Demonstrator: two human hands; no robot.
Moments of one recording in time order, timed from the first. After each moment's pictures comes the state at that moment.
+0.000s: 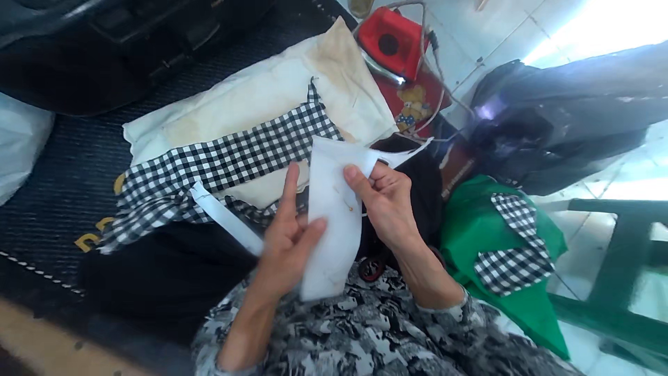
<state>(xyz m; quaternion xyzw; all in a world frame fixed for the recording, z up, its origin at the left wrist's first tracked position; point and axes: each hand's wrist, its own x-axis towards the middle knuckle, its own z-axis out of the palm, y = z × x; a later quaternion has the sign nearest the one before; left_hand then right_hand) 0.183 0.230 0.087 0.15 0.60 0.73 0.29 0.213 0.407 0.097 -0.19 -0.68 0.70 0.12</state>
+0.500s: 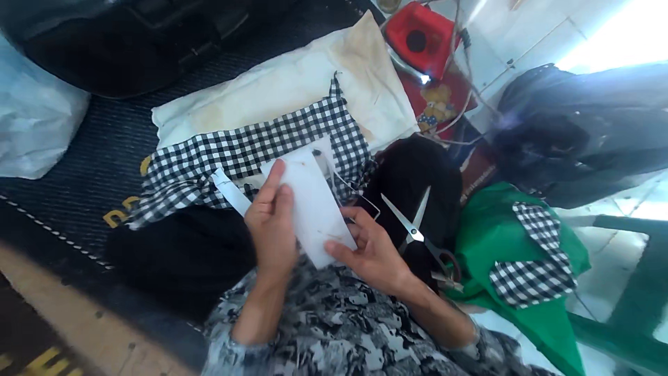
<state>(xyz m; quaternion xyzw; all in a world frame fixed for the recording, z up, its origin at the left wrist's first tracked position) 0.170 0.227 0.069 -0.04 0.67 0.74 0.05 0.258 0.368 0.083 -0.16 -0.67 0.71 -0.13</state>
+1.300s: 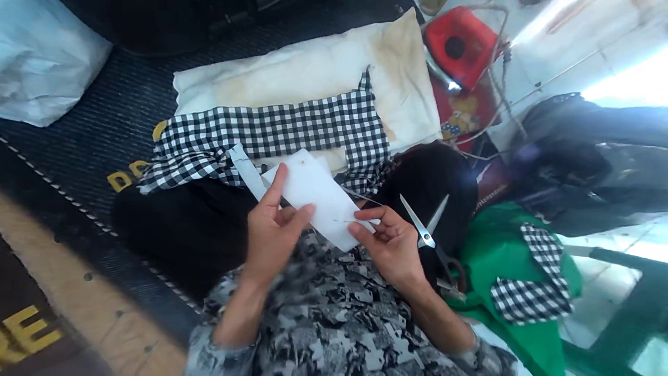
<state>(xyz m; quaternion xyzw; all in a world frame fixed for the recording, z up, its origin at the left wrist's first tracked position) 0.188 0.180 0.064 0.00 0.68 0.72 0.14 0.261 0.363 0.076 -0.20 -0.72 0.67 -0.02</state>
